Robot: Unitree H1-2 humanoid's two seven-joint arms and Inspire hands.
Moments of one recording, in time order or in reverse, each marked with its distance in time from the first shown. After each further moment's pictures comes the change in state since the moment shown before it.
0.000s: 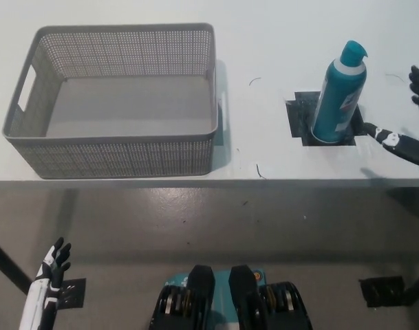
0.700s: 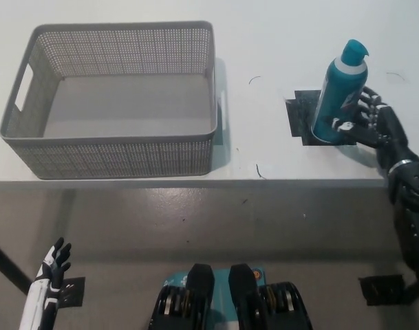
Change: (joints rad) left_arm 0.000 0.000 -0.001 -0.005 0.001 0.000 -0.001; right_arm -0.270 0.098 -0.006 0.593 0.041 -0.065 -0.022
